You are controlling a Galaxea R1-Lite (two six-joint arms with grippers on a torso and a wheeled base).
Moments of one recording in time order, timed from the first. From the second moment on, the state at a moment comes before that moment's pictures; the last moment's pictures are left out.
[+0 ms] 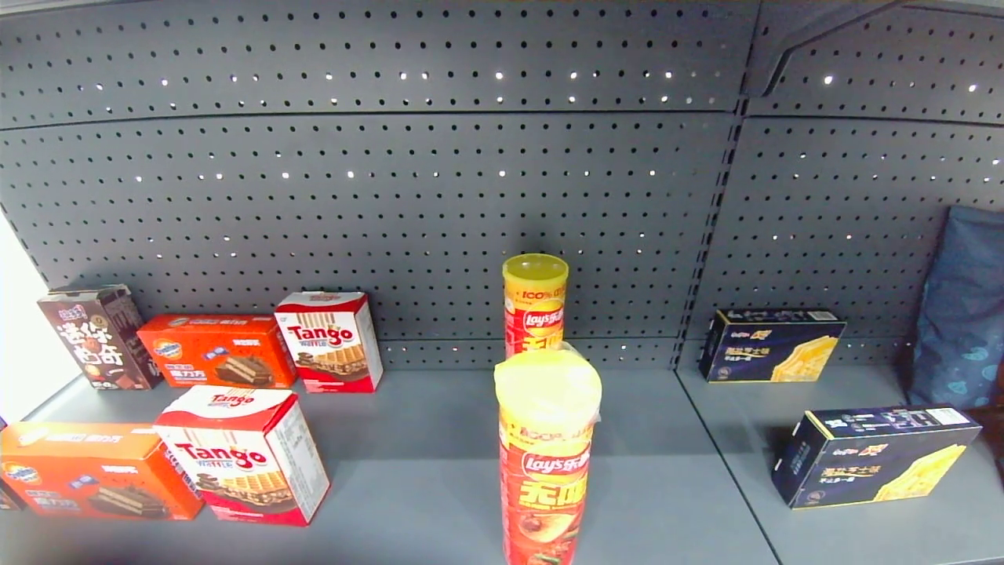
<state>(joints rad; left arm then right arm) 0.03 0.08 0.00 0.00 -0.14 0.14 0.00 0.00 0.00 0.00 -0.02 0.00</state>
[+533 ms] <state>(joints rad) 0.00 0.00 0.00 0.00 -0.13 0.10 0.00 0.00 0.00 0.00 -0.02 0.00</state>
